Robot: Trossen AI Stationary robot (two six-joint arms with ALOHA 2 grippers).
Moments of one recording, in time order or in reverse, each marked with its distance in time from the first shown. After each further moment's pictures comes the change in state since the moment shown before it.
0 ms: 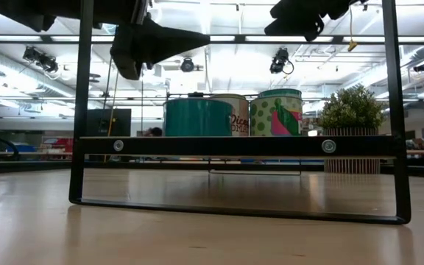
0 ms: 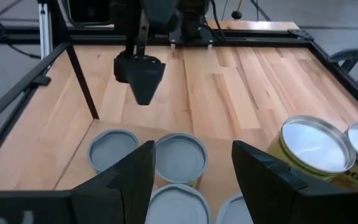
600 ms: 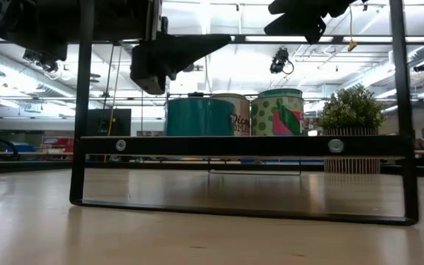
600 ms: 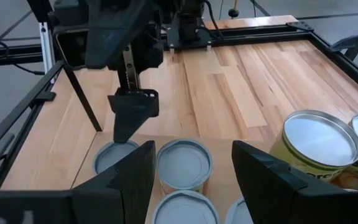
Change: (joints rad) left arm 0.040 0.183 -0.001 0.296 0.245 0.182; right arm 0.002 0.000 0.000 0.014 0.003 0.091
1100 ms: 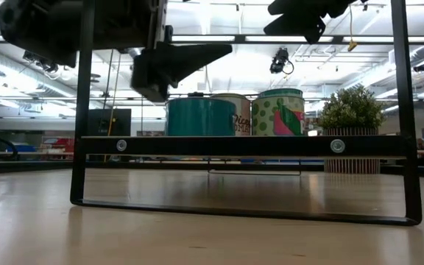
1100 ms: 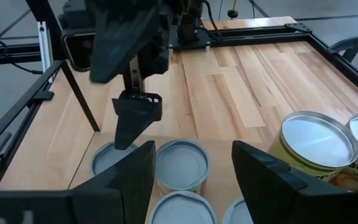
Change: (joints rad) left arm 0.048 0.007 0.000 -0.023 0.115 -0.023; right arm -0.005 0.000 0.000 0.001 0.000 -0.008
